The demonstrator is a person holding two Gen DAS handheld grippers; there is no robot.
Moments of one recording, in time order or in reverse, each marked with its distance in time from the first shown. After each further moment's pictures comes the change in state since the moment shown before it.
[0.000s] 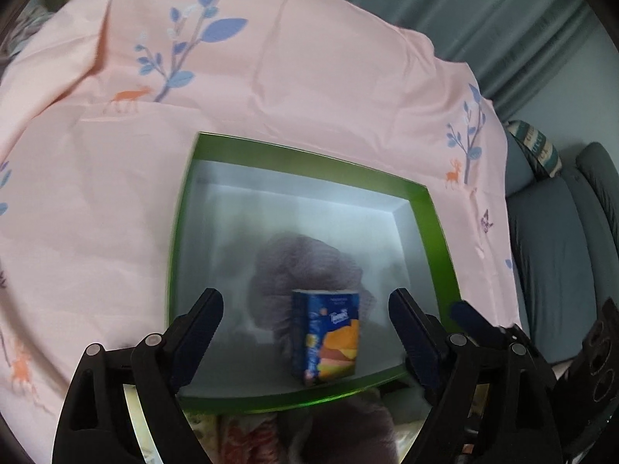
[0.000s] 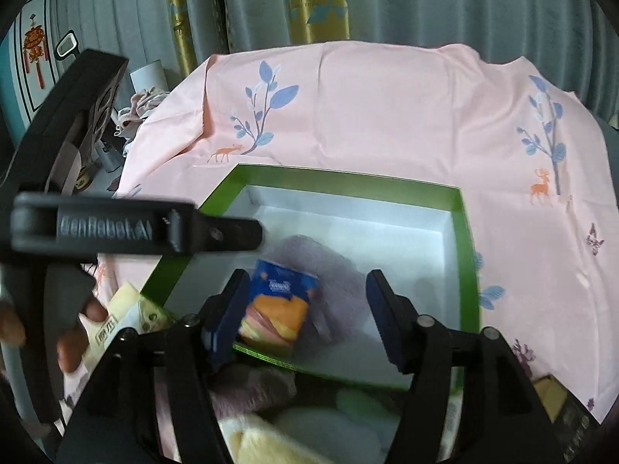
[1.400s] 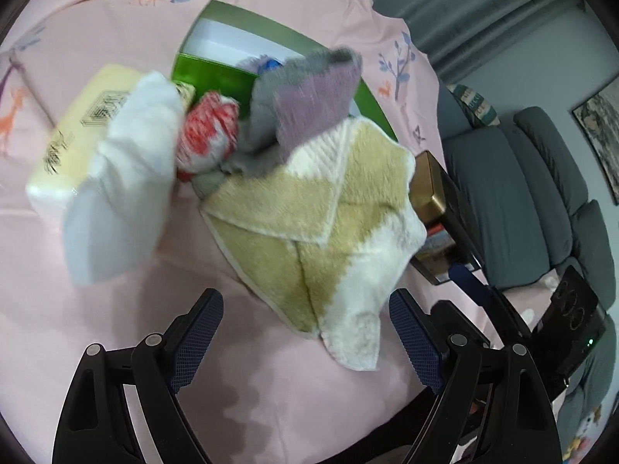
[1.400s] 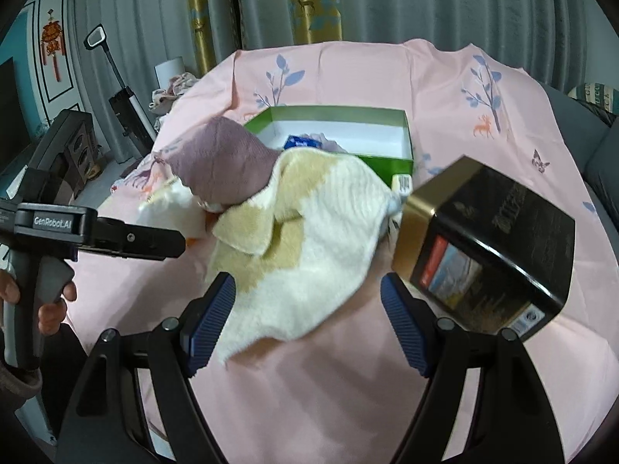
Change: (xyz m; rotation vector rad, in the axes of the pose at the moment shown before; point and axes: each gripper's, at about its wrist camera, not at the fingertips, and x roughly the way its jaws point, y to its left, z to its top) left arm -0.058 0.001 -0.219 0.009 0.067 -0.235; right arm -0.129 0.013 -0.167 0.011 -0.029 -0.005
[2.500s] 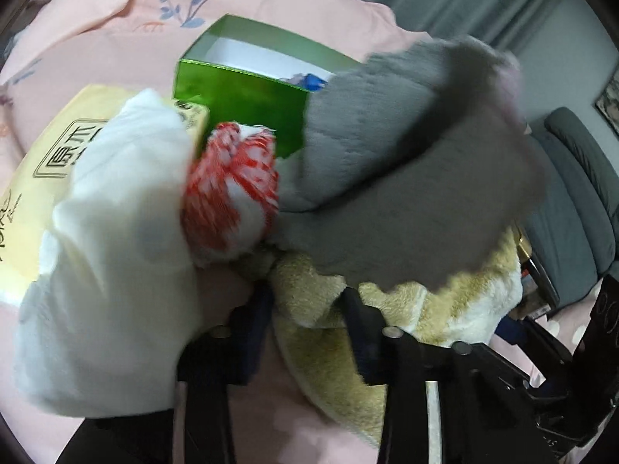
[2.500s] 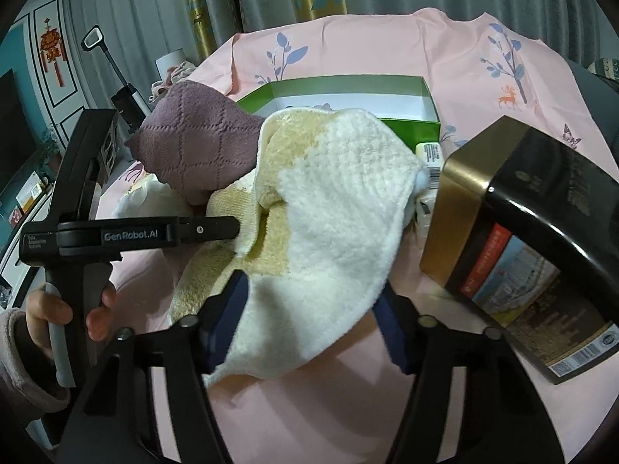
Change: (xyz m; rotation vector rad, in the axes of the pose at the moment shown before) left arm 0.057 0.032 0.038 0.045 -0.134 0.150; right arm 0.060 -0.011 -0.003 0.031 0.054 0.081
